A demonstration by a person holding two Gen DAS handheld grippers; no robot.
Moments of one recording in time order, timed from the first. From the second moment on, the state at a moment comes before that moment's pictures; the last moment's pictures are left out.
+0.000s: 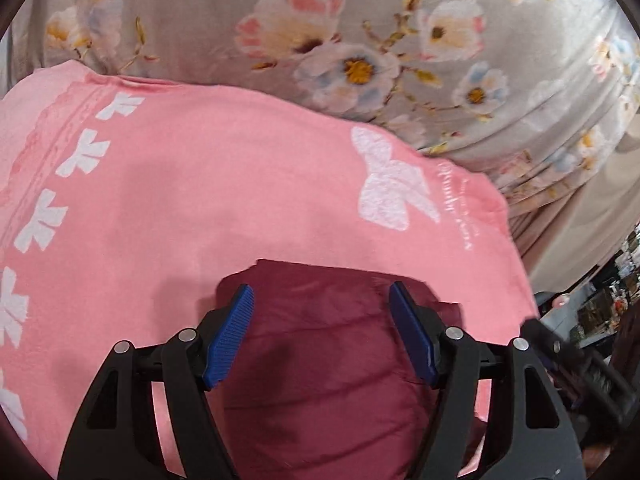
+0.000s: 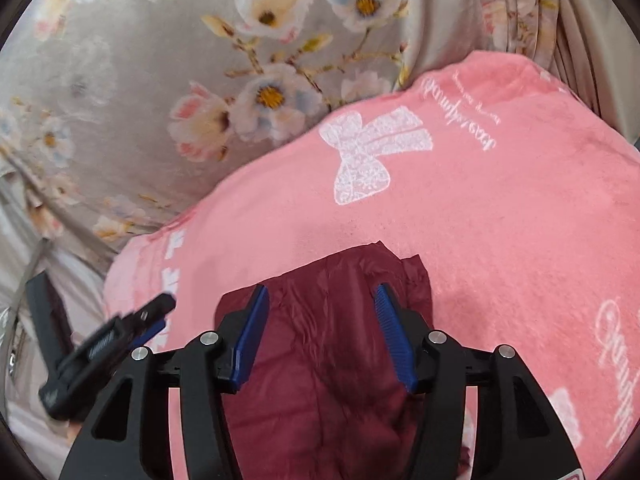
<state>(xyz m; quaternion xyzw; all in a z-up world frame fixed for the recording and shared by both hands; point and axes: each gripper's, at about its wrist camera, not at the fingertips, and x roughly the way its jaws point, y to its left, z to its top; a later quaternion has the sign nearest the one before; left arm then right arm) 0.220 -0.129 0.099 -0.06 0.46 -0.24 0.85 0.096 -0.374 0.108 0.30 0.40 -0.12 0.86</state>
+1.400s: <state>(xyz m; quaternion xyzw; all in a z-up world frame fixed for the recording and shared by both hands) 0.248 -0.237 -0.025 0.07 0.46 -0.21 0.86 0.092 -0.428 -0.060 0.33 0.41 -0.16 0.83</state>
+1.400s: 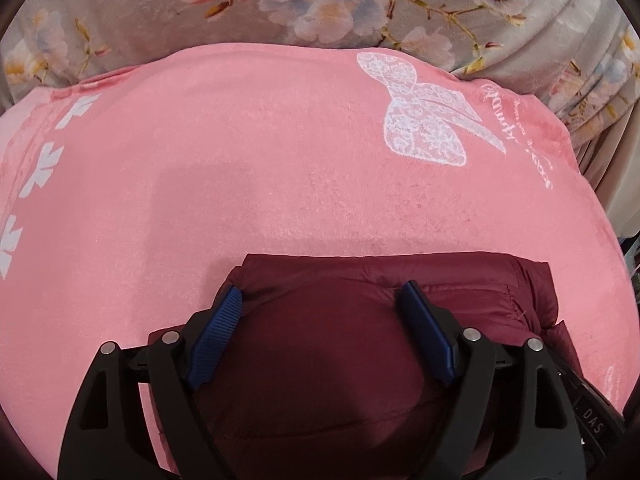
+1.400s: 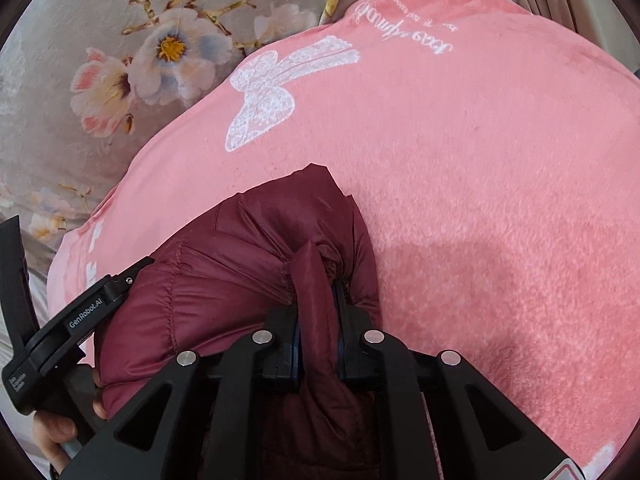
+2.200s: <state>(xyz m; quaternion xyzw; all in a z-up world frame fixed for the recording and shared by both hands) 0.239 -0.243 -0.033 0.12 0.43 -0.21 0.87 0.059 -0.453 -0.058 0.44 0.37 -0.11 0.81</state>
